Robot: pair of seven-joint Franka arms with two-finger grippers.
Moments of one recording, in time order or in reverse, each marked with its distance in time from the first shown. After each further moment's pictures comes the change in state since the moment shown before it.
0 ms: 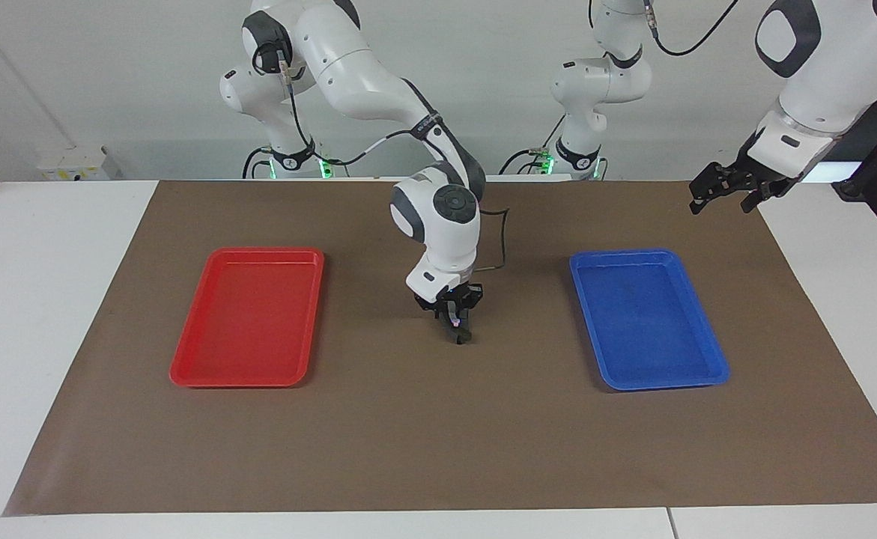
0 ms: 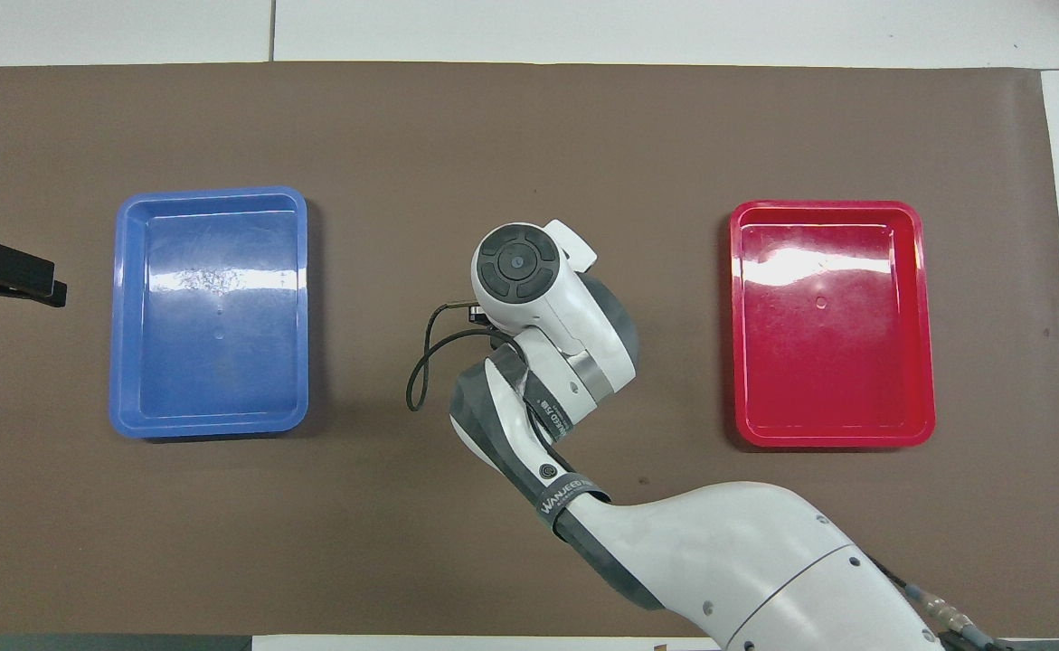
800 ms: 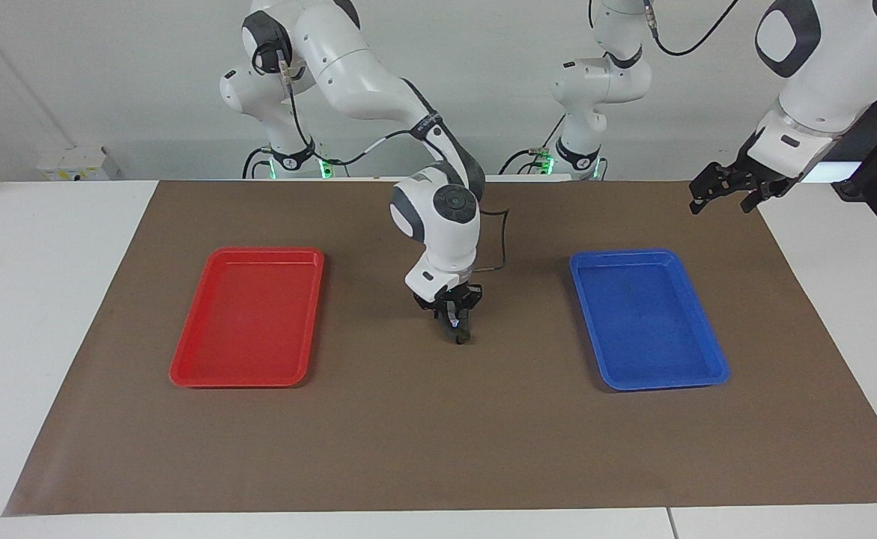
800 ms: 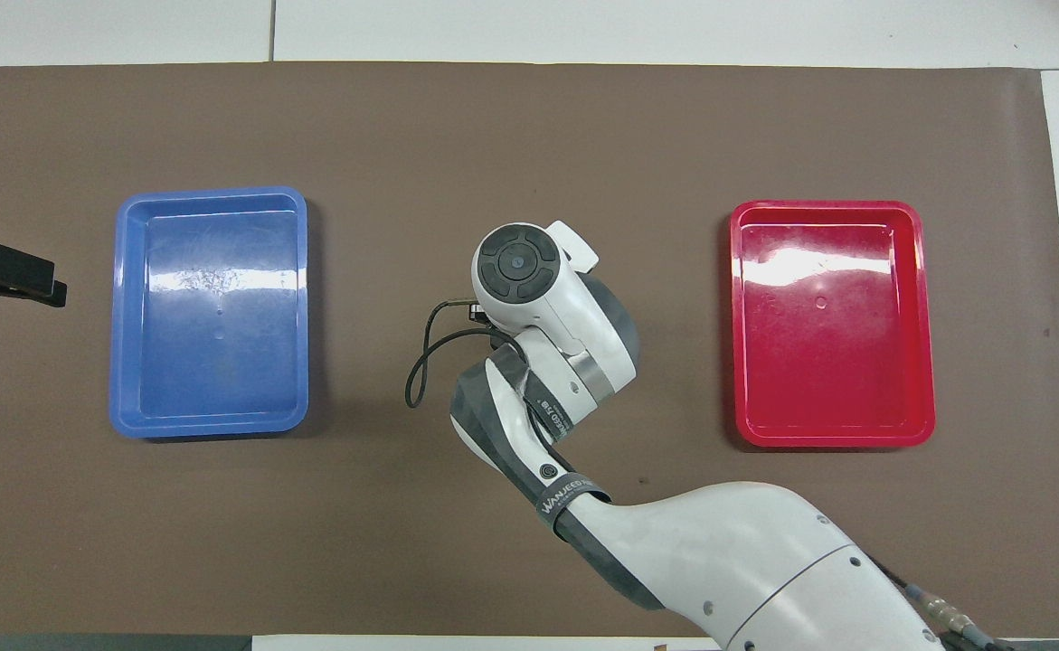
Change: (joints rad) left arm 0.000 0.000 0.000 0.000 0.000 0.000 0.000; right arm 0.000 0.000 0.000 -0.001 0.000 0.003 0.045
